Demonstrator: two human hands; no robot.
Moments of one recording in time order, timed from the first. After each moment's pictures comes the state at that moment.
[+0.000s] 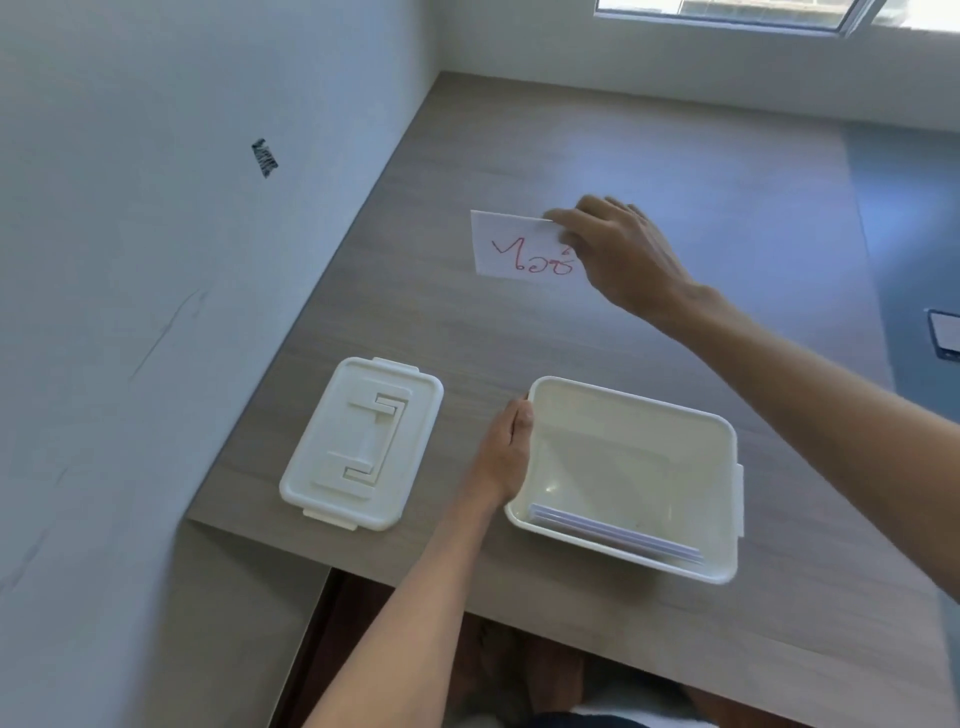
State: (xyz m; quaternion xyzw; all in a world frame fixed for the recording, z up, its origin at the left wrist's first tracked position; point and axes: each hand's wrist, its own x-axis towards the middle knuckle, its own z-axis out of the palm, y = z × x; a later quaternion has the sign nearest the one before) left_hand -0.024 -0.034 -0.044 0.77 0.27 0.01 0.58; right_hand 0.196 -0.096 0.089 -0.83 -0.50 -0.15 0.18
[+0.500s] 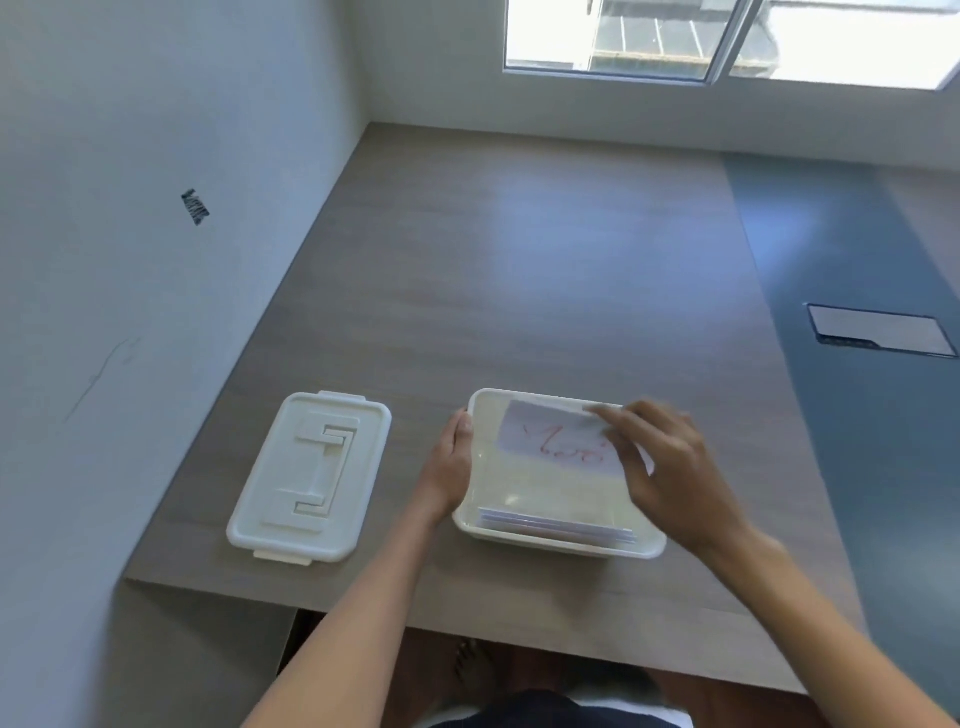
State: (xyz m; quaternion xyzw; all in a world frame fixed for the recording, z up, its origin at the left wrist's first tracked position) left_hand -0.025 -0.037 -0.033 0.77 0.26 0.00 0.58; right_hand 0.034 -0.275 0.060 -0.88 -0.37 -0.10 0.27
